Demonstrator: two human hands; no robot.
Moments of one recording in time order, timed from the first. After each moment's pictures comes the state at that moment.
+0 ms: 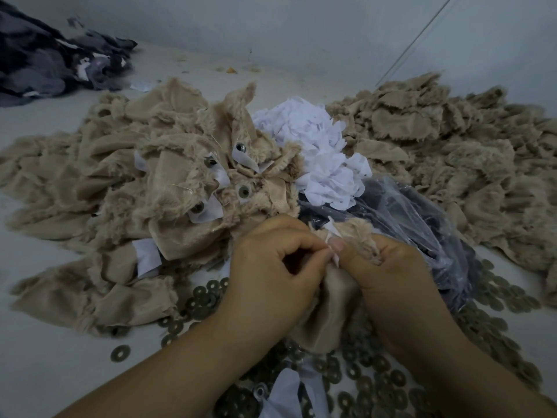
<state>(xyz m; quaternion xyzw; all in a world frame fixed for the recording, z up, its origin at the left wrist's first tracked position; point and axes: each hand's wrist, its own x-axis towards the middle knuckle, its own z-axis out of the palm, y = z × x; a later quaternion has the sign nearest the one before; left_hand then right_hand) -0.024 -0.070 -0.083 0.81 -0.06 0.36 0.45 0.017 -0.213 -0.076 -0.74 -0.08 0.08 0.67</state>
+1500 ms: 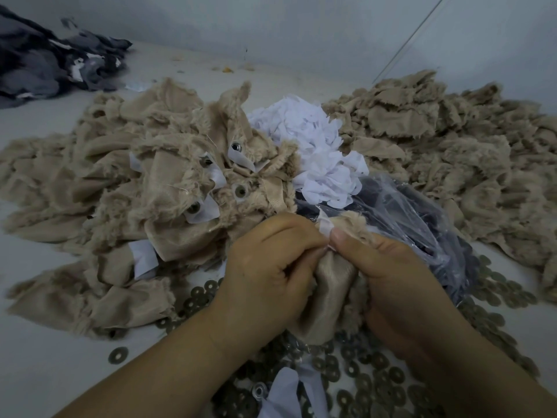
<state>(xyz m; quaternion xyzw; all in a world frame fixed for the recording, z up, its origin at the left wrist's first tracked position) -0.019 -0.062 -0.089 0.81 -0.16 0.44 0.36 0.017 -0.210 -0.068 -0.56 -0.04 0.24 0.79</state>
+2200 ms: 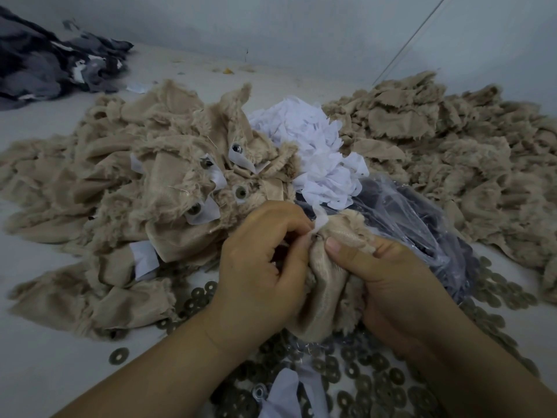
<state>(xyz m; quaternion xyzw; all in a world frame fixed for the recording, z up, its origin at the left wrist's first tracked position) -0.020 -0.061 -0.088 0.80 -0.12 0.41 0.42 0.015 -0.208 -0.061 -0.53 -0.03 0.28 0.80</state>
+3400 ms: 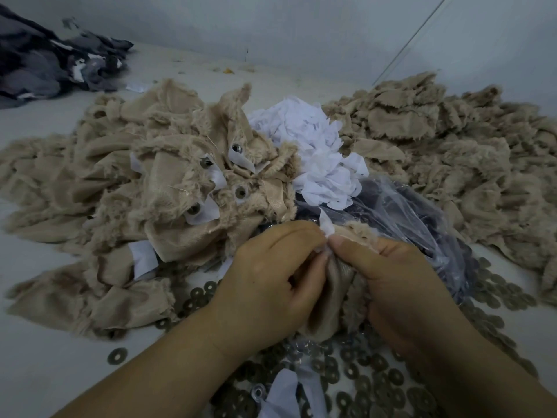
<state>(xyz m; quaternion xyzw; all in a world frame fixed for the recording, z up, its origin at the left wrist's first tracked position) -0.019 -0.063 -0.091 0.83 -0.16 0.44 0.31 0.020 -0.214 -0.072 -0.65 -0.03 0.18 0.74</state>
